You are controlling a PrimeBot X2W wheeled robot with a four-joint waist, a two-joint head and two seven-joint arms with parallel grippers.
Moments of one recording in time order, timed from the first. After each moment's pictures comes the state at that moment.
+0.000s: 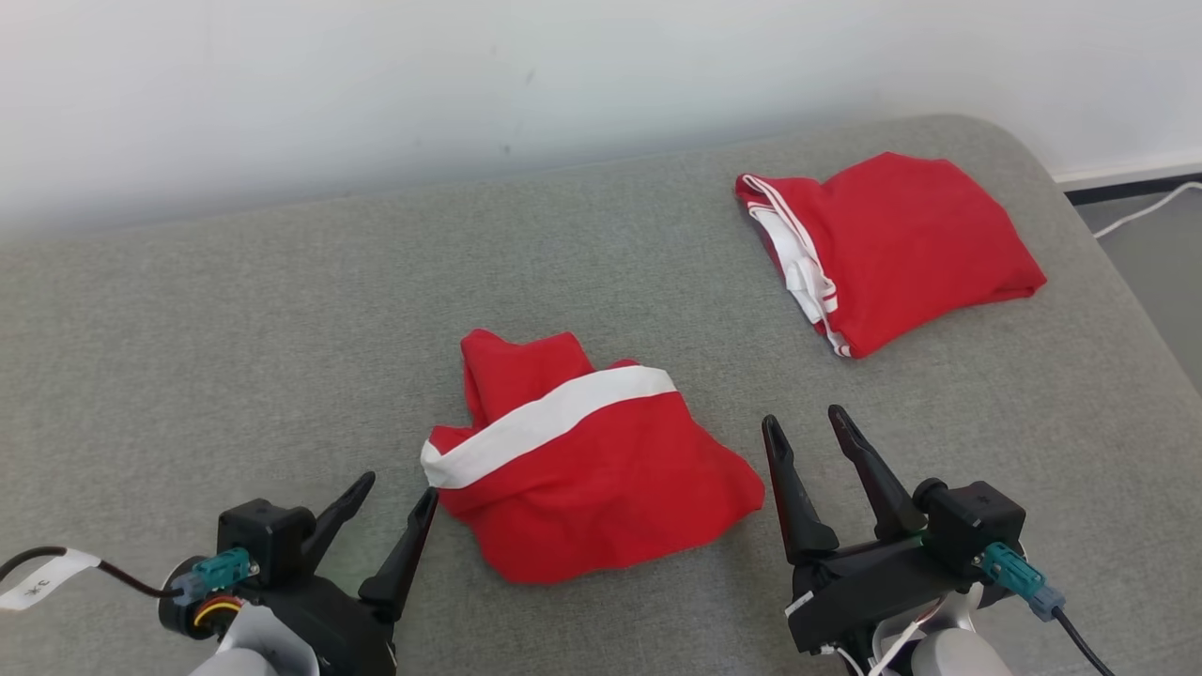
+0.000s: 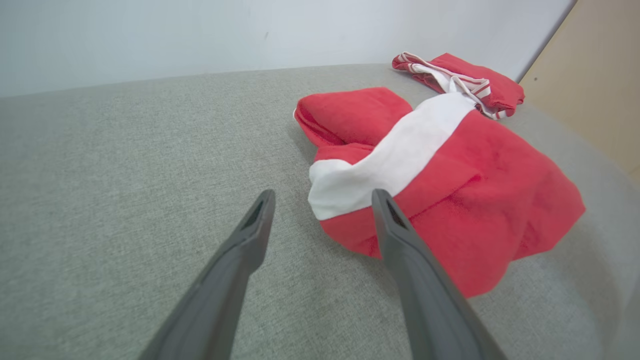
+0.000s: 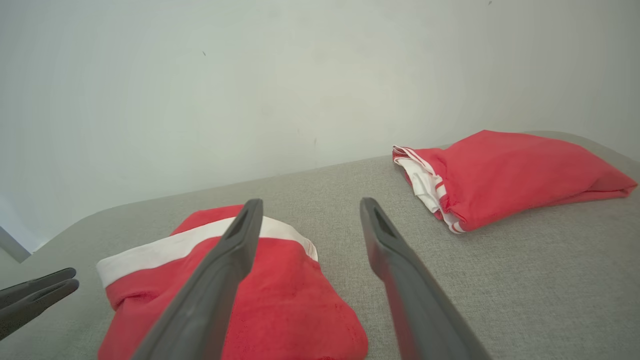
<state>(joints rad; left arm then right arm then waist) -0.47 0.48 -0.76 0.19 -0.76 0.11 -0.14 -0.19 -0.06 0.34 0.10 0.26 0.13 -0.17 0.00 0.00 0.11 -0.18</state>
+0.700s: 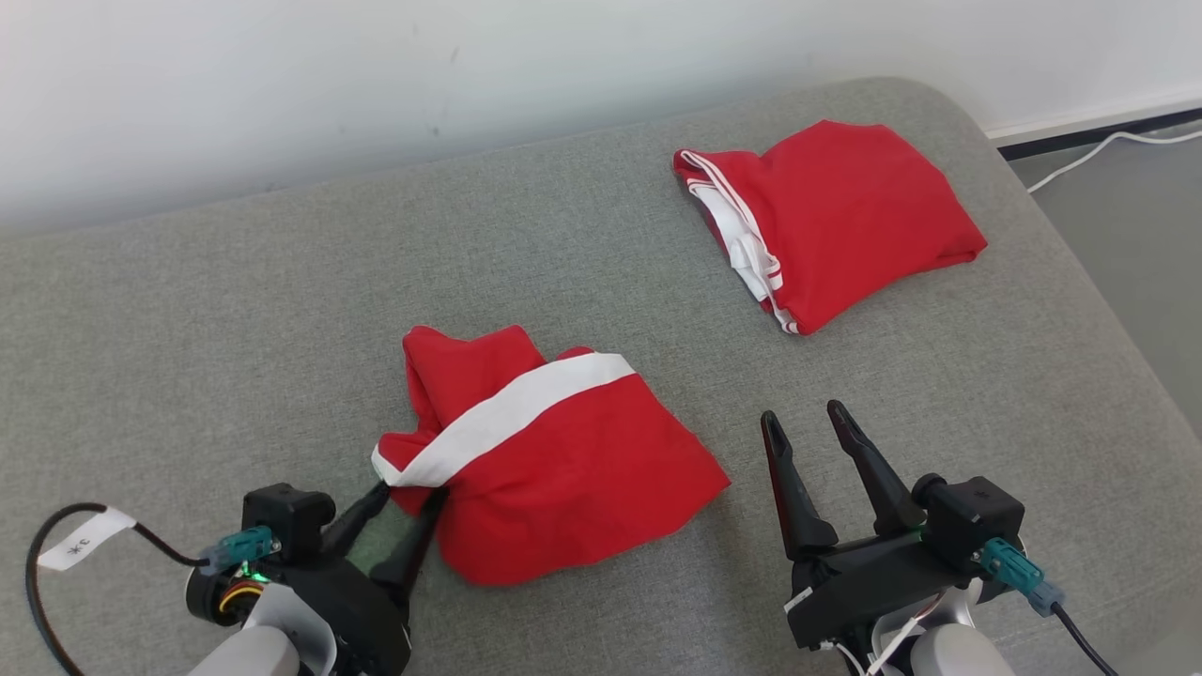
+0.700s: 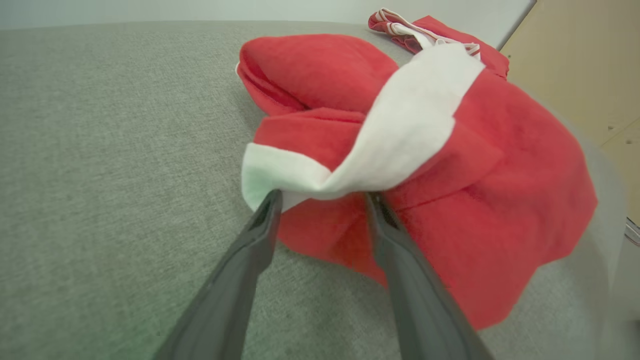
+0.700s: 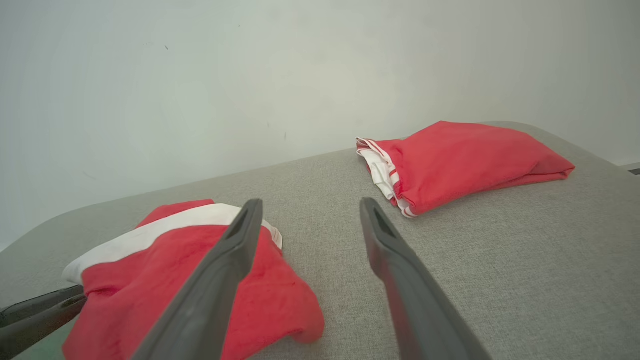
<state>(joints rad) -0.55 0.39 -0.79 0.41 -0.79 0.00 -0.16 -0.20 -0.07 0.34 0.10 0.26 0.13 -0.17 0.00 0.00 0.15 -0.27</state>
